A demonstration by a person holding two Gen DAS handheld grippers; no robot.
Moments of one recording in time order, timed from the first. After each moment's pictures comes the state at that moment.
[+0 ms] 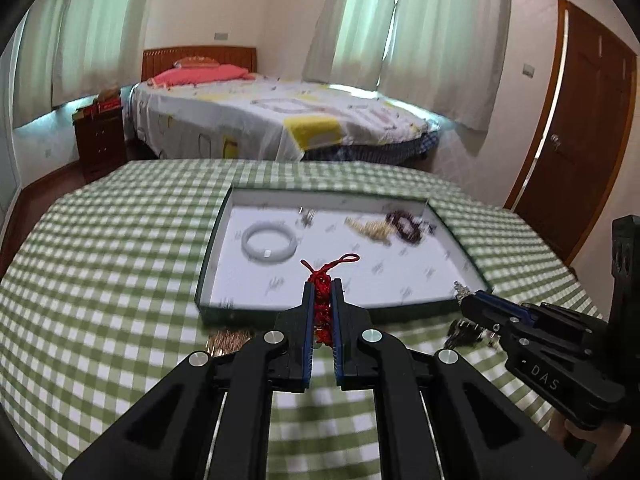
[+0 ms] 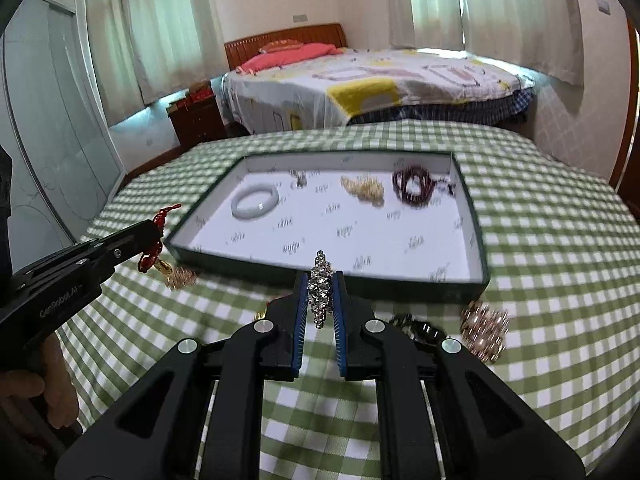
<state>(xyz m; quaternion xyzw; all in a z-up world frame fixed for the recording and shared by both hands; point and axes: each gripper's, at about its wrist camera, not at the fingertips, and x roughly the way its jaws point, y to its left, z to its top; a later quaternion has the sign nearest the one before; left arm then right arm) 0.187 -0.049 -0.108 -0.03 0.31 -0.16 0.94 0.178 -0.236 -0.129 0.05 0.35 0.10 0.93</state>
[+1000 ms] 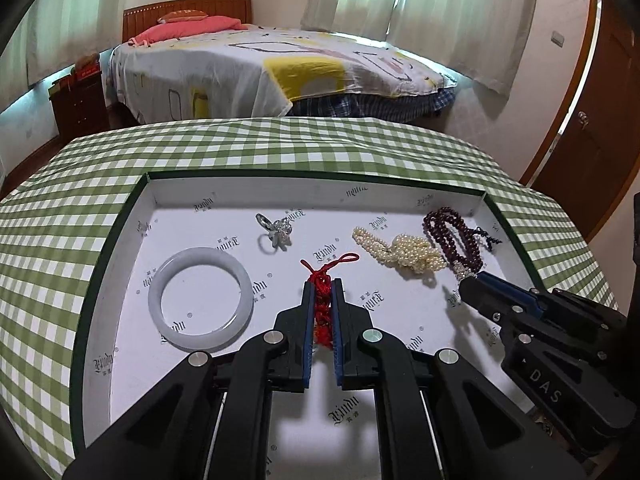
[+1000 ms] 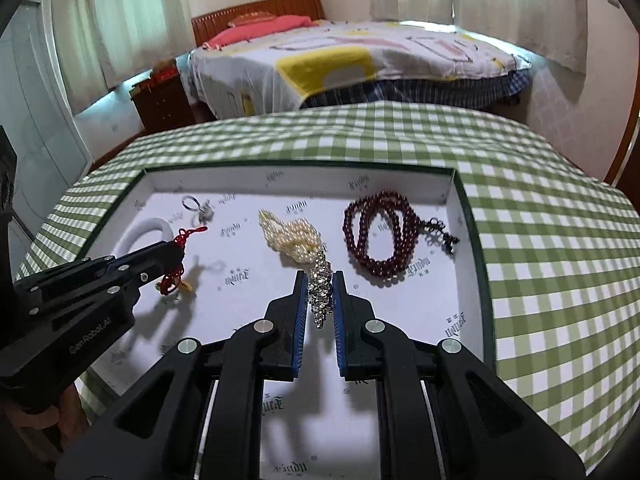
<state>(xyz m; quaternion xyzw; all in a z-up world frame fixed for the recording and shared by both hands) 0.340 -0.111 -0.177 -0.02 0.41 -0.15 0.90 0.331 -0.265 -0.188 0.04 0.42 0.06 0.91</state>
